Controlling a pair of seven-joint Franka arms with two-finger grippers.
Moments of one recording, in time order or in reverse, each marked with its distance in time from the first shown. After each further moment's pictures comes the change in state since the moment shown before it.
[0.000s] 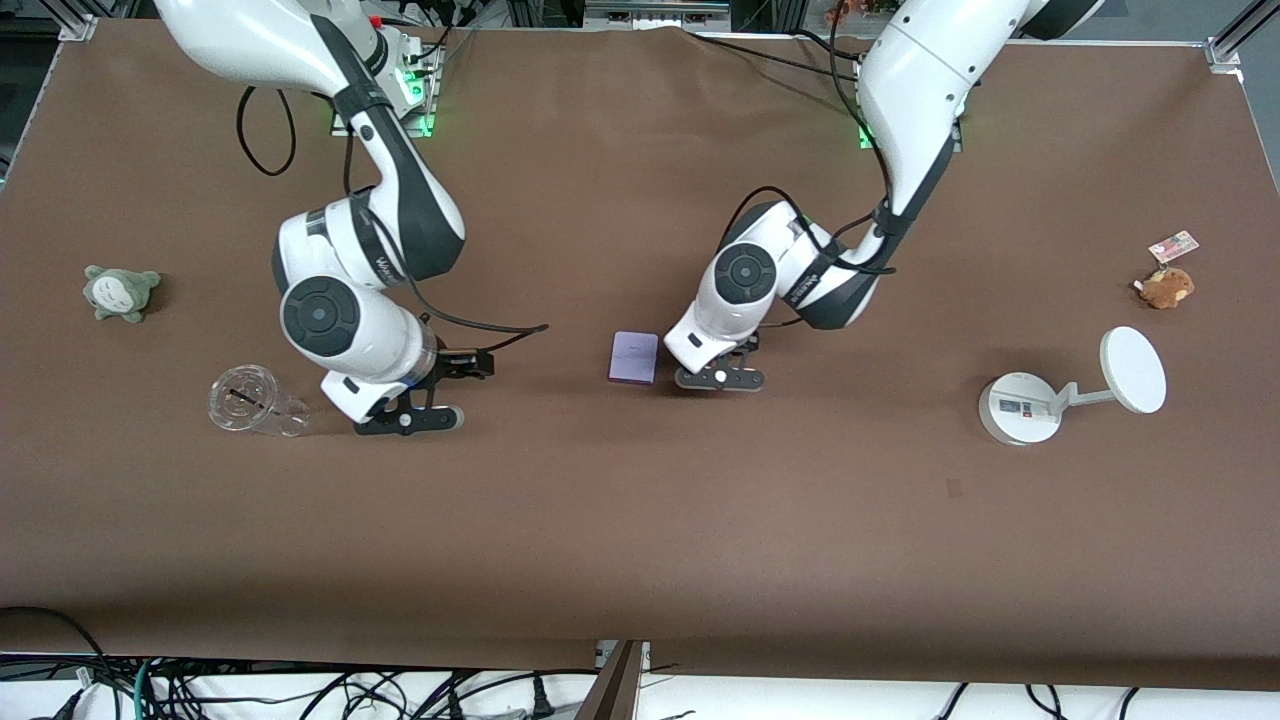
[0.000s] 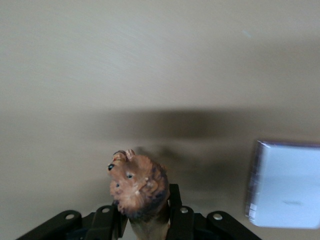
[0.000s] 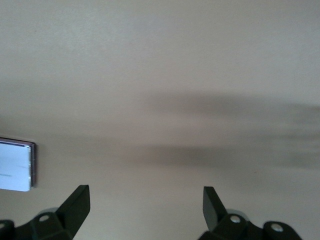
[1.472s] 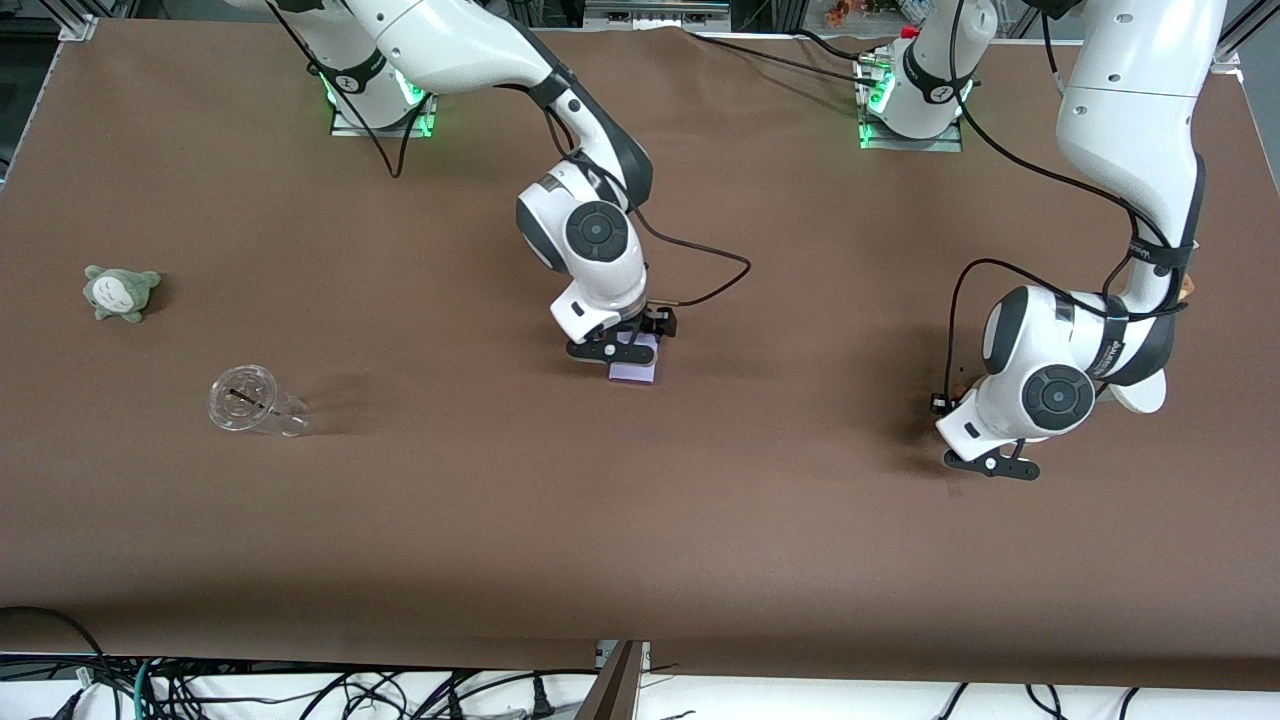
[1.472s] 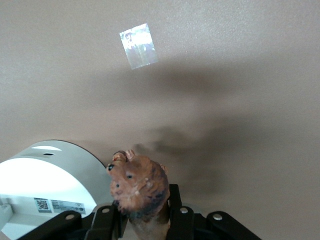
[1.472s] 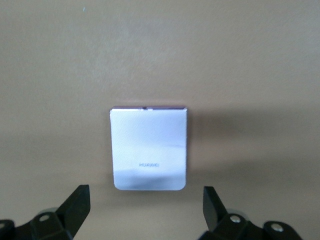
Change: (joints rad) left arm 0.356 0.001 0.184 -0.024 0.090 -0.099 0.652; right arm 0.365 0.194 0.003 0.022 0.000 0.326 0.528
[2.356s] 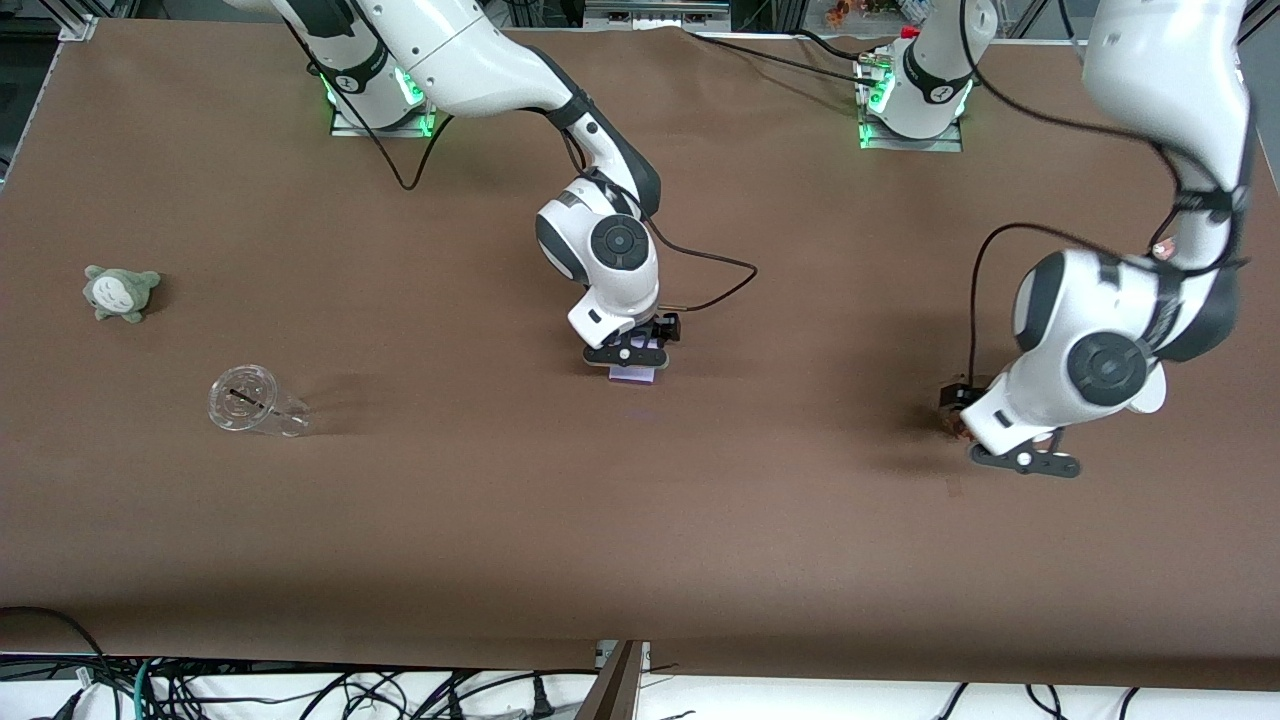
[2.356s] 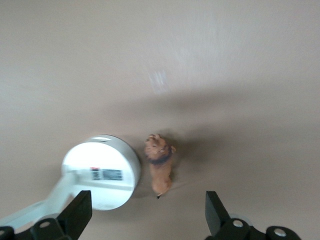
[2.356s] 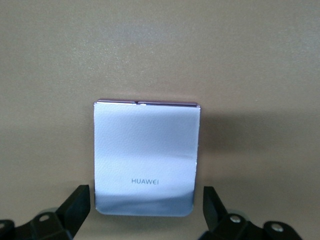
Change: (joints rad) left arm -0.005 -0.198 -0.020 0.060 0.000 -0.139 0.002; right arm 0.022 0.088 -0.004 0.026 -0.060 0.046 0.004
